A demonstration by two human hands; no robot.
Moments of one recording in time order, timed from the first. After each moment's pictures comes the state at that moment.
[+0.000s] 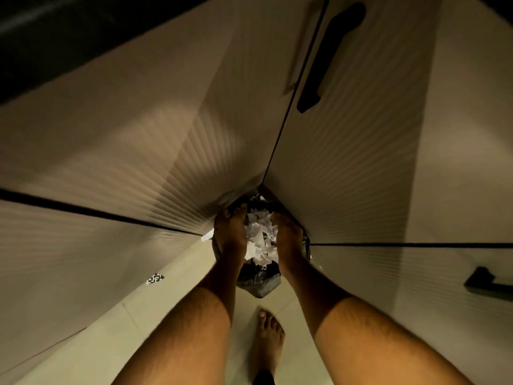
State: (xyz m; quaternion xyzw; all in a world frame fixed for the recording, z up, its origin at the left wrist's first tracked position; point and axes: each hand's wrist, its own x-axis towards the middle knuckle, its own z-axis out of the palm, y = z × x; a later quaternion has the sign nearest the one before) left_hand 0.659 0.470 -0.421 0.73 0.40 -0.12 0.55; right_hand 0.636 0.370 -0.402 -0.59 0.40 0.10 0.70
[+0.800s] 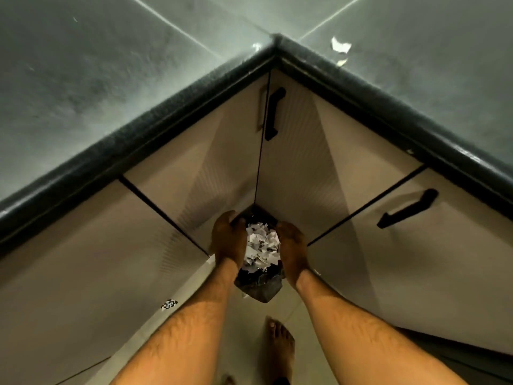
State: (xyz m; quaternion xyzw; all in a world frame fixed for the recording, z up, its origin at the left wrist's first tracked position) left_hand 0.614 0.488 -0.290 0.81 0.23 -0.07 0.54; right_hand 0.578 0.367 -0.309 -0.67 0.36 0.04 0.65
